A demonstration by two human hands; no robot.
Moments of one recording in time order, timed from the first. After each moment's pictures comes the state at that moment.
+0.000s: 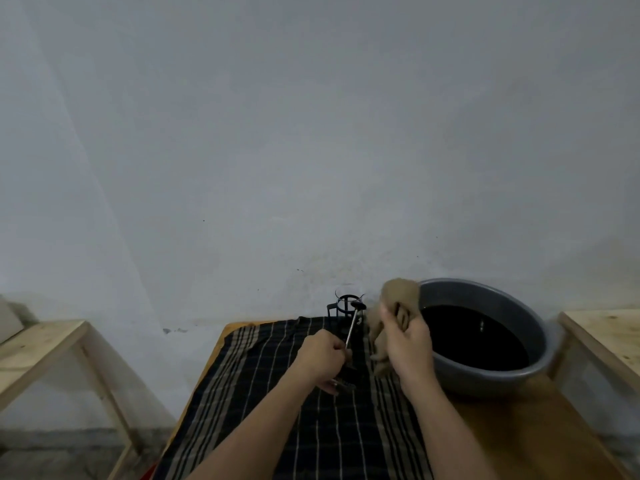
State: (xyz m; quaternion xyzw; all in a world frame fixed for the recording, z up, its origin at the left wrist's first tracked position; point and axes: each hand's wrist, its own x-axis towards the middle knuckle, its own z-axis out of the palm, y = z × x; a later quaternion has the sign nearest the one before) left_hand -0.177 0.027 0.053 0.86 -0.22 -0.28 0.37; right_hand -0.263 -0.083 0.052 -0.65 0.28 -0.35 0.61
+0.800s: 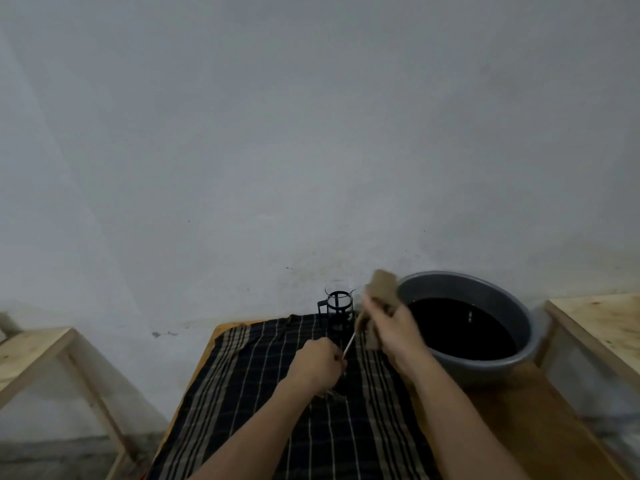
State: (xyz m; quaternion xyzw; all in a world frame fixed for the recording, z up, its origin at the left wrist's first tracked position) left_hand -0.175 0.019 0.031 0.91 -0.31 -0.18 0.19; right_hand -0.251 -0.113 0.049 -0.65 0.25 -0.24 0.68
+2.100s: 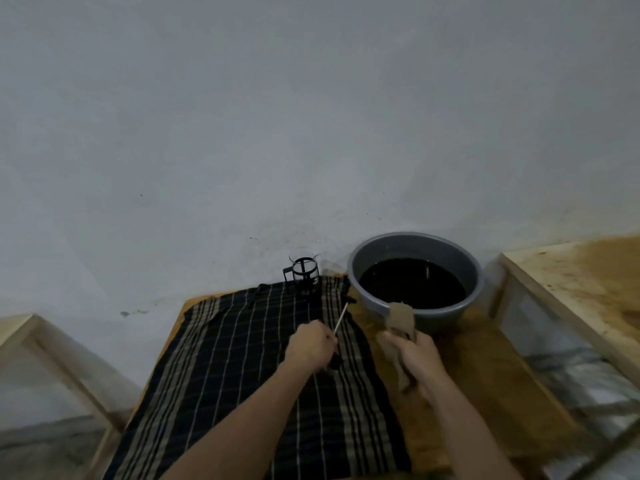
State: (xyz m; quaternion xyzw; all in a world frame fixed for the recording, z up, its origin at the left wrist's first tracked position) left_hand -0.216 -0.021 -0.017 0.90 -0.30 -0.22 0.23; right_hand -0.355 -0.160 -0.050 -0.59 0.43 -0.13 0.67
